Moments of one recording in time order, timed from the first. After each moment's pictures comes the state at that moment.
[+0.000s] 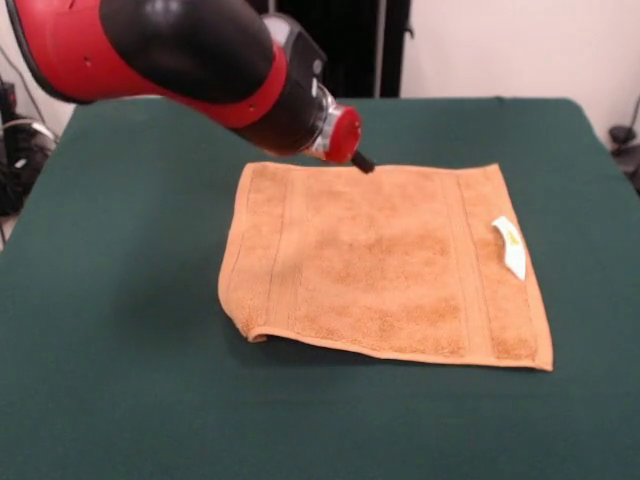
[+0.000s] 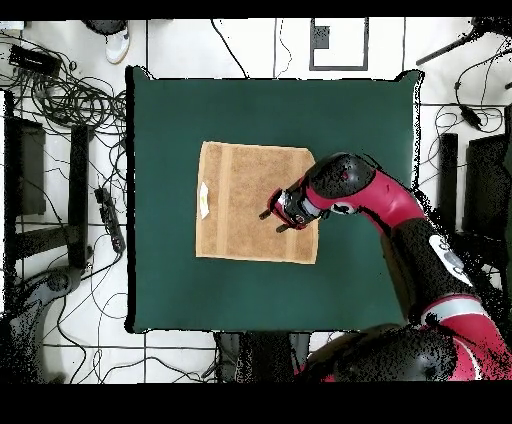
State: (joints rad) arm -0.59 -0.35 0.34 1.44 -0.02 1.18 2.00
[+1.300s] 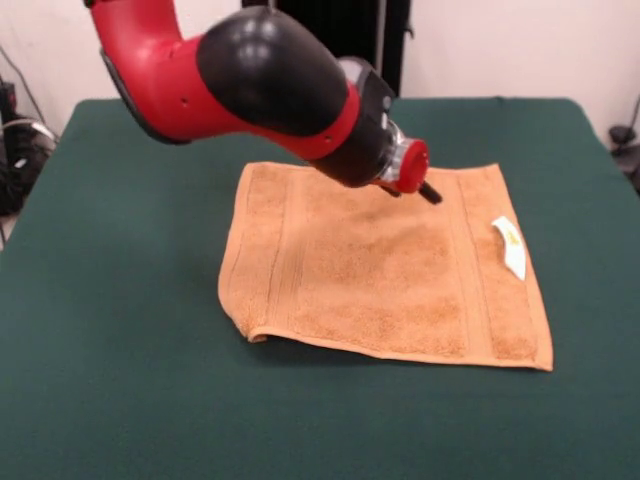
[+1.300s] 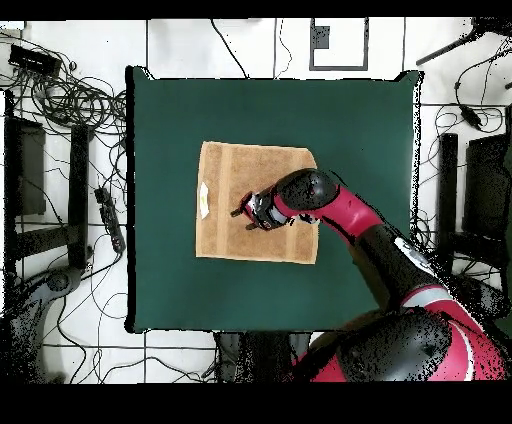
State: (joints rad) arm -0.60 -0.26 0.44 1.56 0.03 0.92 2.00
